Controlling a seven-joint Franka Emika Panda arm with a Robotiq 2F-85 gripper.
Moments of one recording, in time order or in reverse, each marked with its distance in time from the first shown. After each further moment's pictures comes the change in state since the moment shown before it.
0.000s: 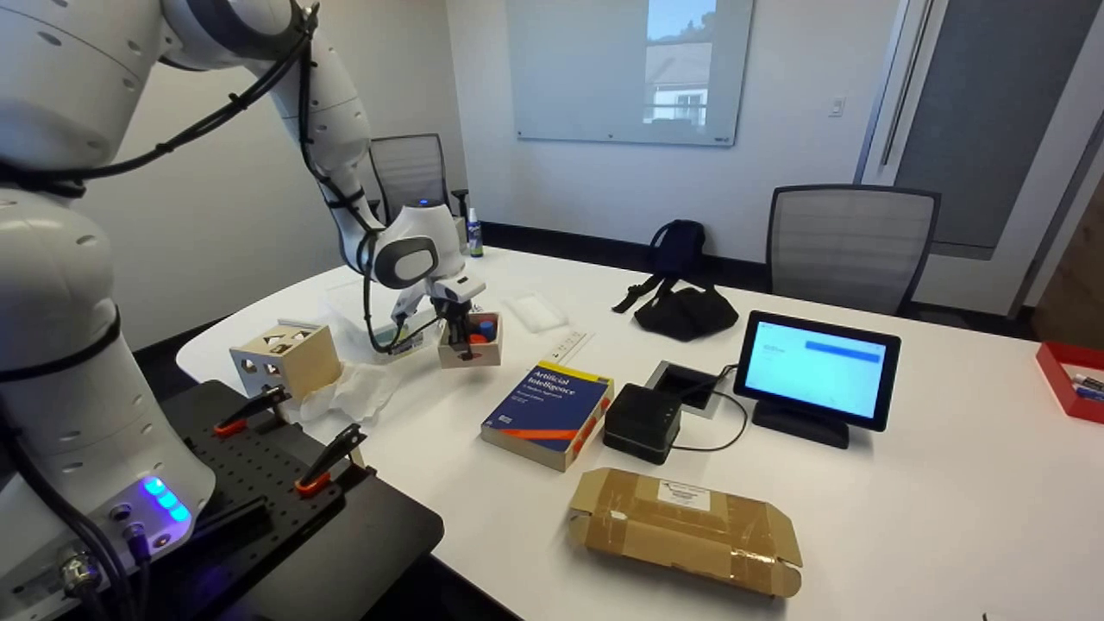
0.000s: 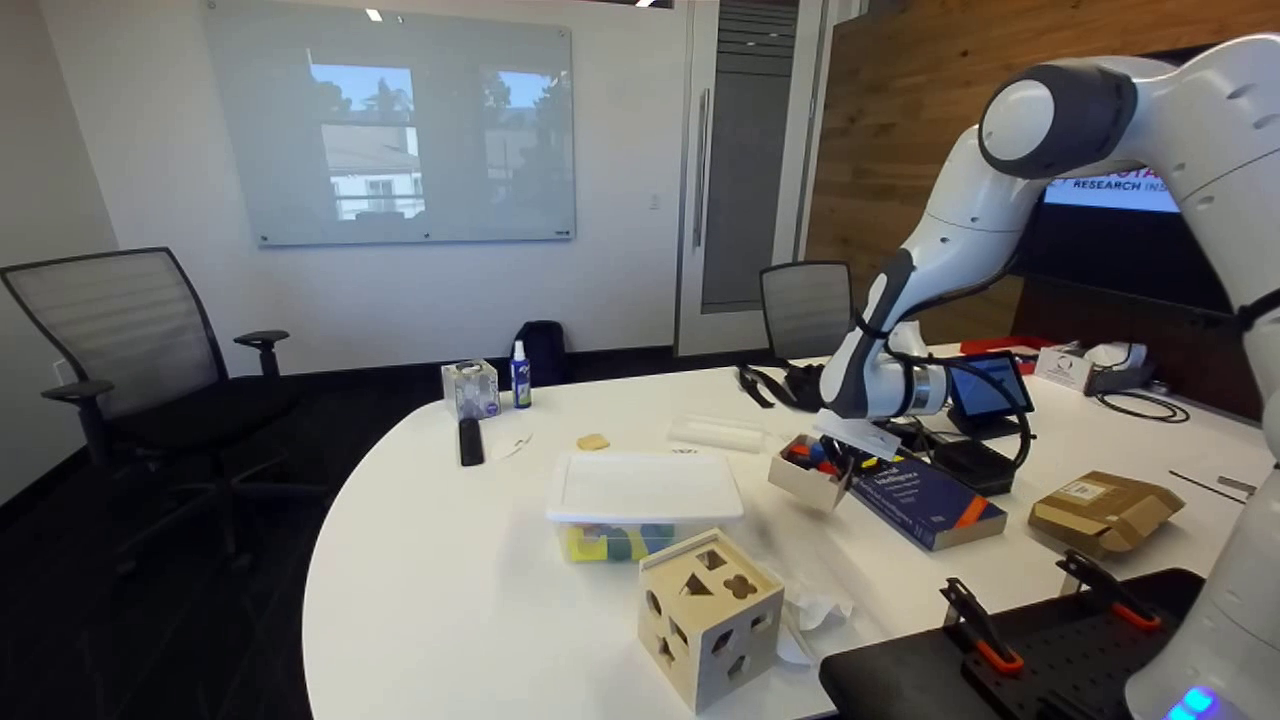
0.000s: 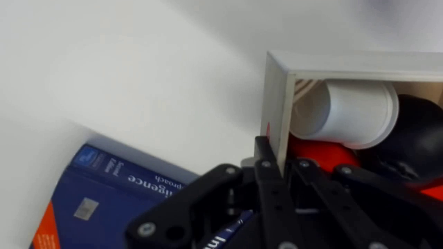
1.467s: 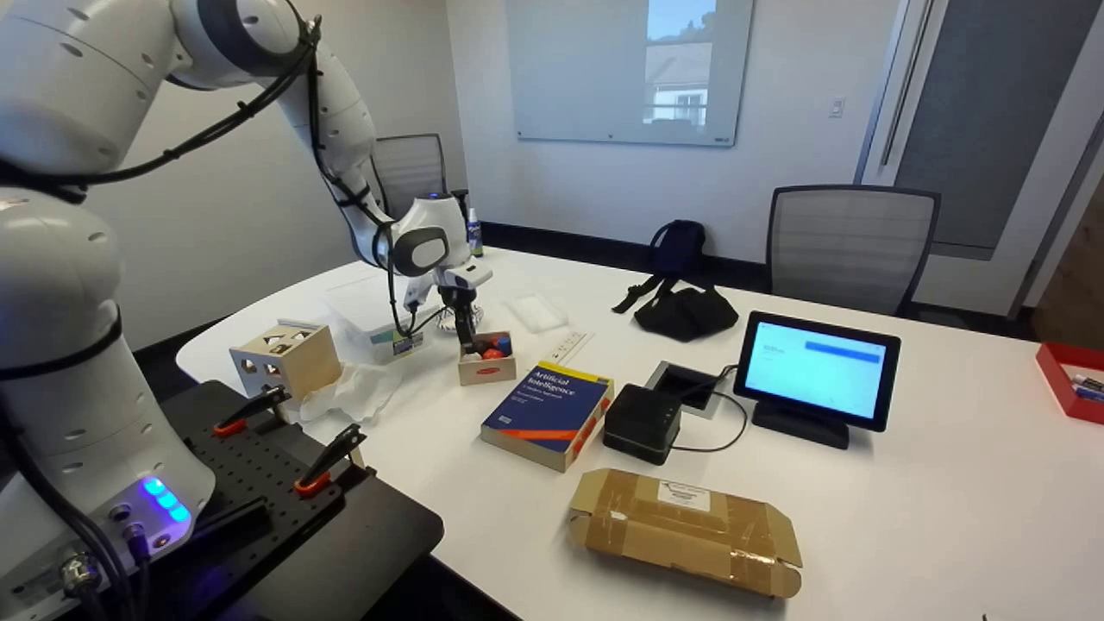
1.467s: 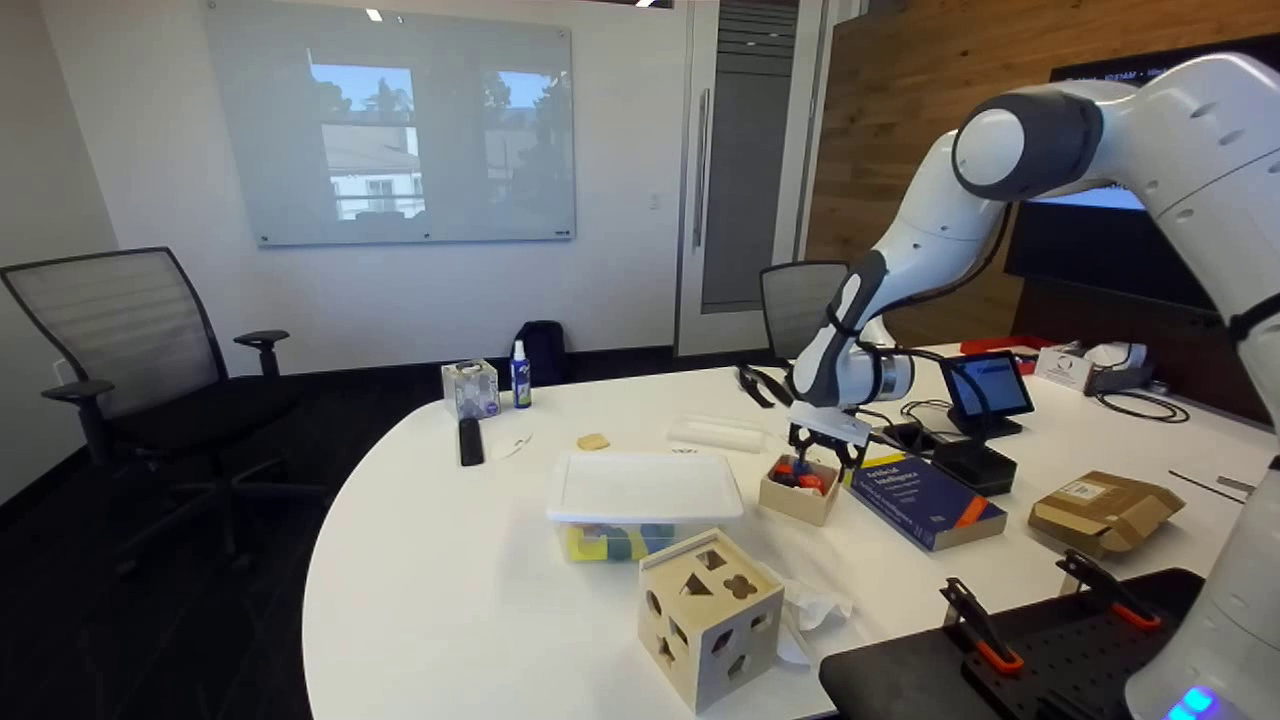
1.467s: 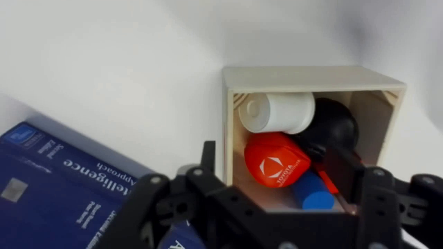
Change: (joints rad) arm 0.067 0.067 -0.039 0.168 -0.039 -0.128 -0.004
